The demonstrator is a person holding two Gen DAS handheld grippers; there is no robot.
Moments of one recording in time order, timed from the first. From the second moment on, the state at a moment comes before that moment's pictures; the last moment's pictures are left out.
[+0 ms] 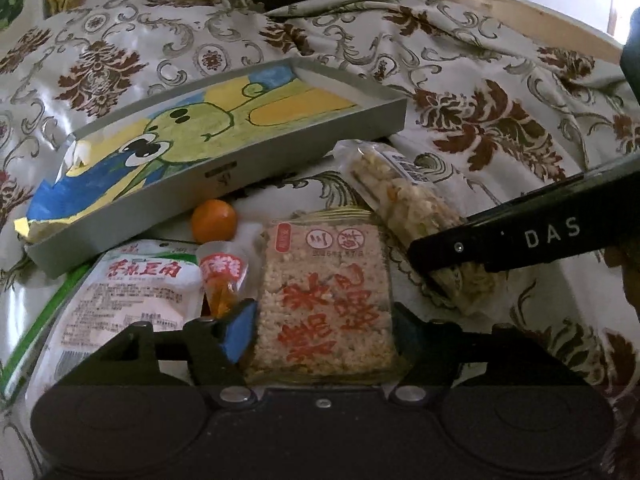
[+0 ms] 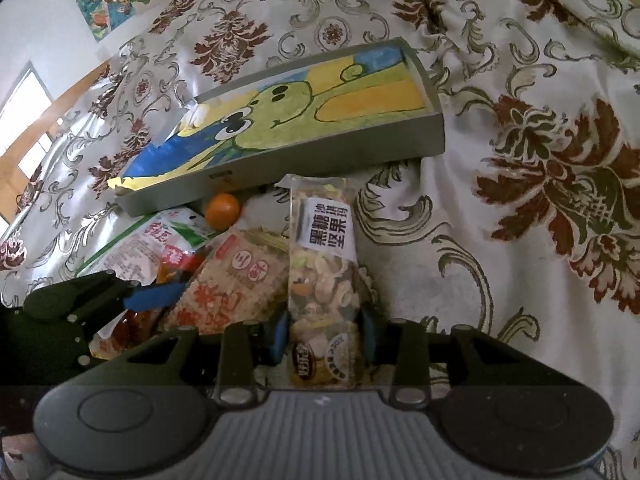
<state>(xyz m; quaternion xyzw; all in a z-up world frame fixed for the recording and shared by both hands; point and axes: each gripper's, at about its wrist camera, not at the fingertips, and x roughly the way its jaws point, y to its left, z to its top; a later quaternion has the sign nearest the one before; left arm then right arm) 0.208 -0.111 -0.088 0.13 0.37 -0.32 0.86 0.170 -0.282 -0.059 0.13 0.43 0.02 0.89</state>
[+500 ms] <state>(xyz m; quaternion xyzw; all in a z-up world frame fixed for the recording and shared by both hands) 0.175 -0.086 -0.056 0.03 0.37 -0.29 0.88 0.146 -0.284 -0.022 0.12 0.35 0.02 0.93</state>
